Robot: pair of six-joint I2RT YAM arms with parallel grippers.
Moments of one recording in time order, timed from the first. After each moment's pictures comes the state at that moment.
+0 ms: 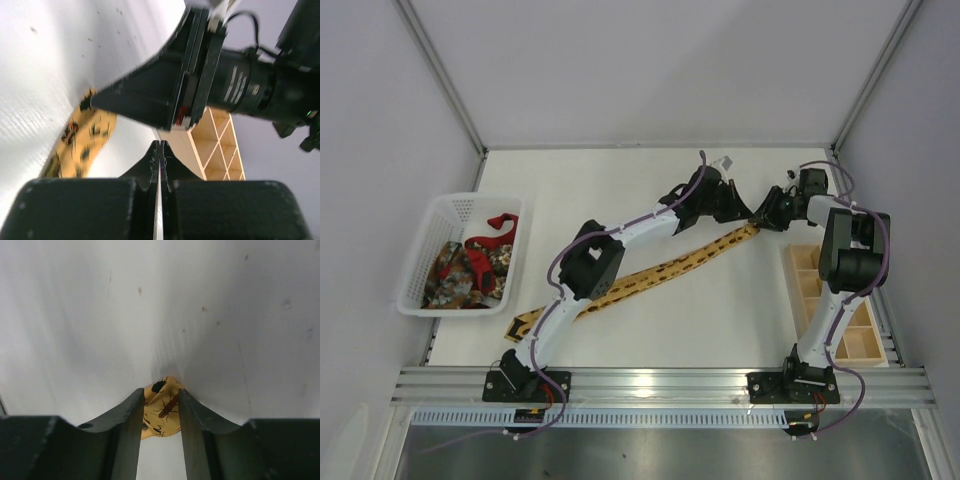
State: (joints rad) left arm -0.81 2.49 2.09 0.00 0.32 -0.89; right arm -0.15 2.01 1.30 -0.26 -0.51 0.34
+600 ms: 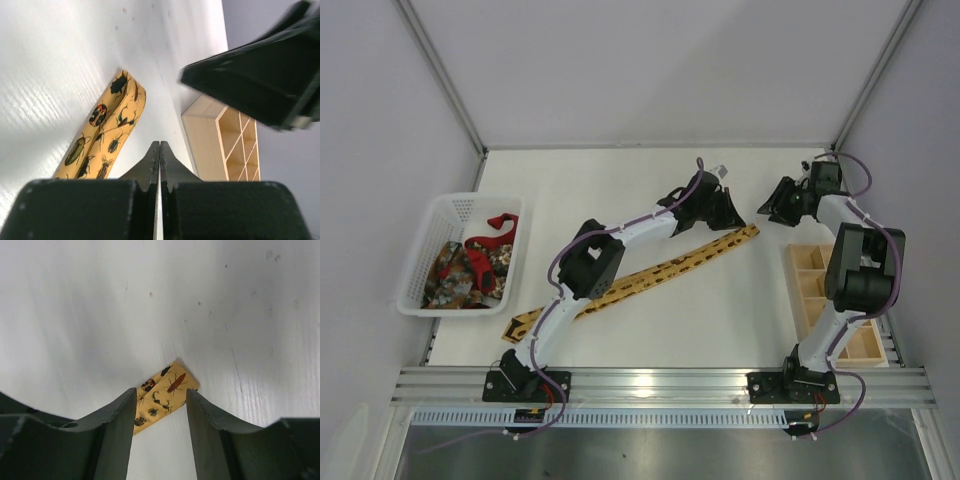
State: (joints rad) left arm -0.80 2.49 2.05 -0.07 0.32 -0.88; right arm -0.16 1.86 1.24 -0.29 -0.45 0.37
